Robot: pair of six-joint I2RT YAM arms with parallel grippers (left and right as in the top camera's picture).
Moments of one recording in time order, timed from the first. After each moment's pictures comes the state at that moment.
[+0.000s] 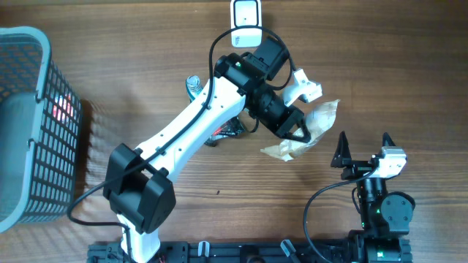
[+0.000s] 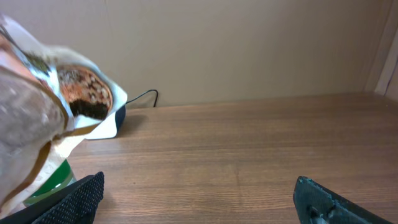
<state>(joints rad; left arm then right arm) -0.69 1.95 1.78 -1.13 0.92 0.11 -0.04 0.03 0.01 0.00 -0.02 0.07</state>
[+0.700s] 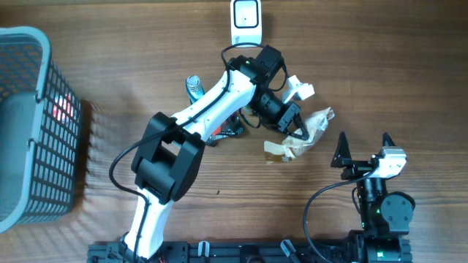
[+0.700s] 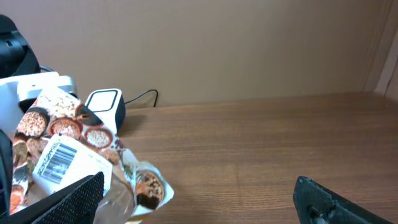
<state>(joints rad) -0.65 2.19 1.78 -1.03 1.08 0.05 -0.04 0.03 0.01 0.00 -0.02 0.07</state>
